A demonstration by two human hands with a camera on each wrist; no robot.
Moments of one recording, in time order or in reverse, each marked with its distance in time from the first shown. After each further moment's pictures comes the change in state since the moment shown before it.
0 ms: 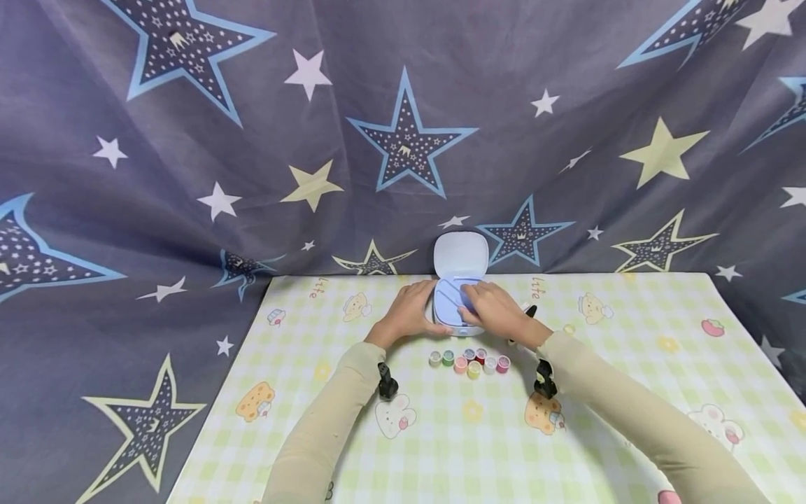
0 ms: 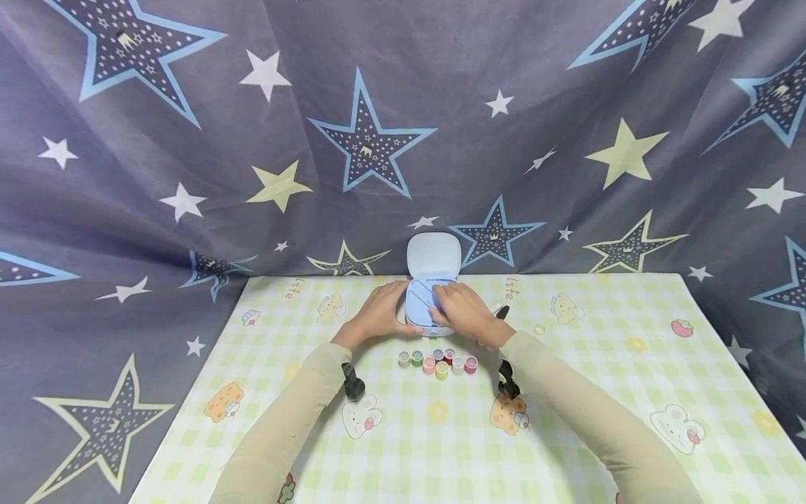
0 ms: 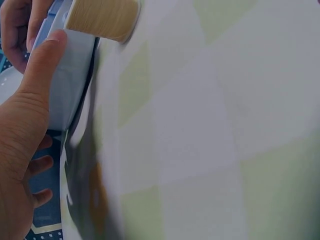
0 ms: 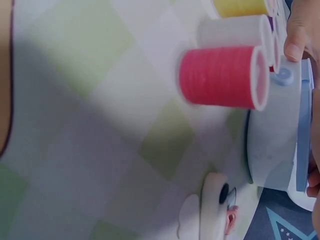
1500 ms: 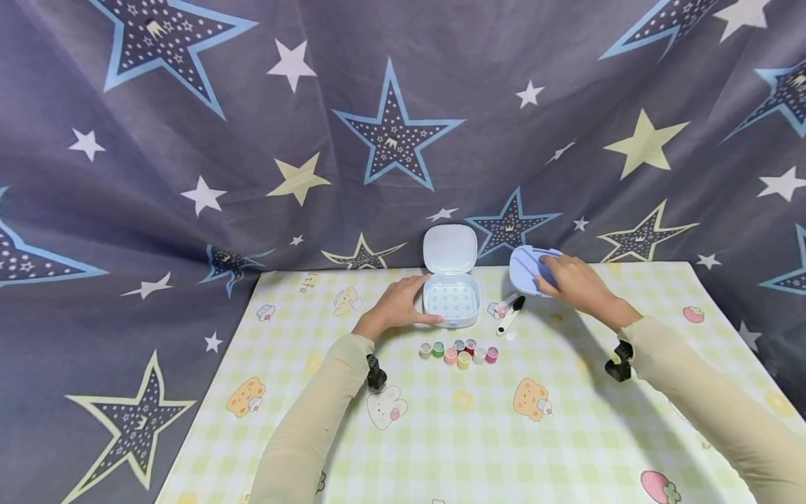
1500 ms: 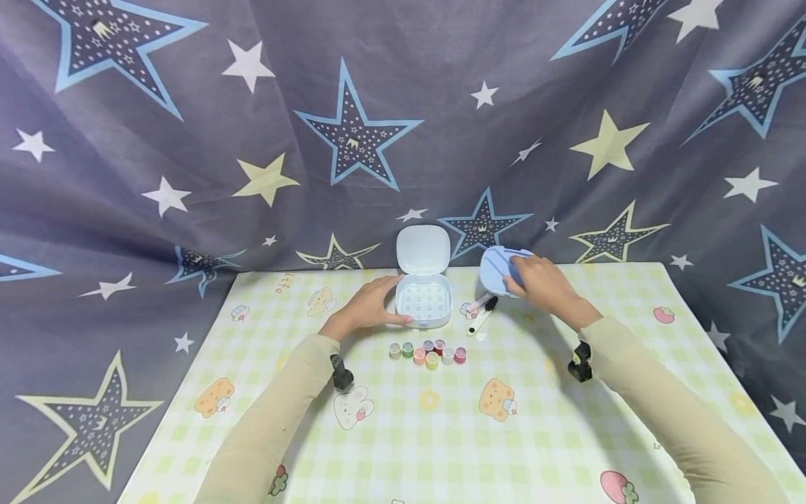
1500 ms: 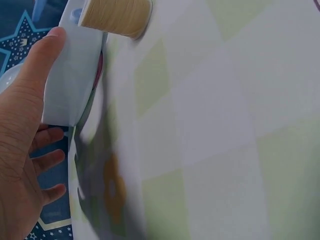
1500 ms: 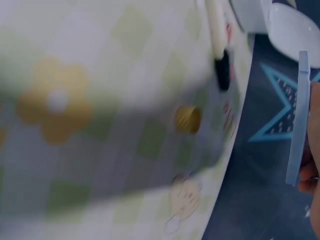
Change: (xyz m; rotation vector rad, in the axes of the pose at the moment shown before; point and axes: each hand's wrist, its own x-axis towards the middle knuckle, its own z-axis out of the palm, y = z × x) left_hand 0.001 0.004 -0.010 -0.068 -0.097 -0.049; right_hand -0.084 0.100 -0.088 -0.072 -0.054 0.246
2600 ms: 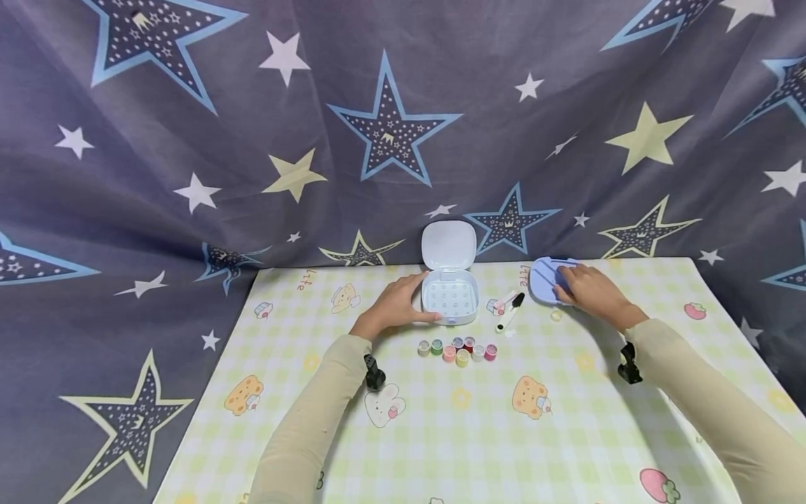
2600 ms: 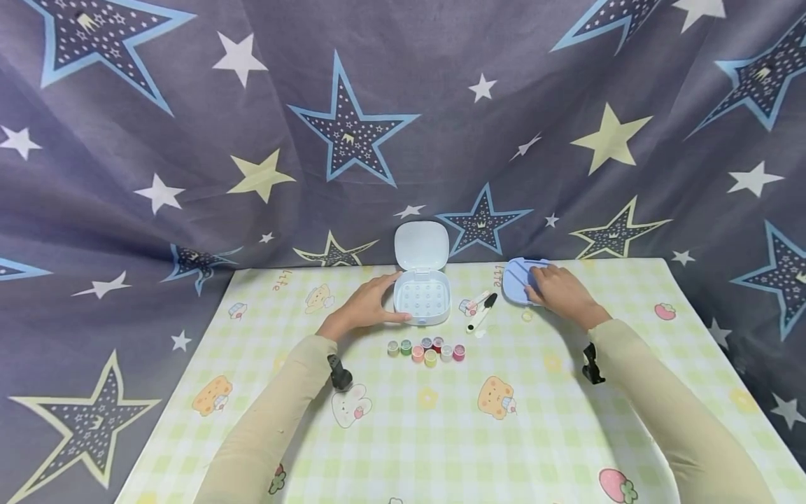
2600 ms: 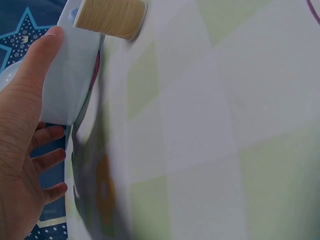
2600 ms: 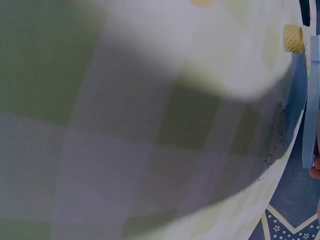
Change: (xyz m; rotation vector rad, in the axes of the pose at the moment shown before) left_hand -0.002 -0.001 0.002 -0.059 -0.020 -0.032; right_hand -0.029 0.053 0.043 -0.098 0.036 -0.096
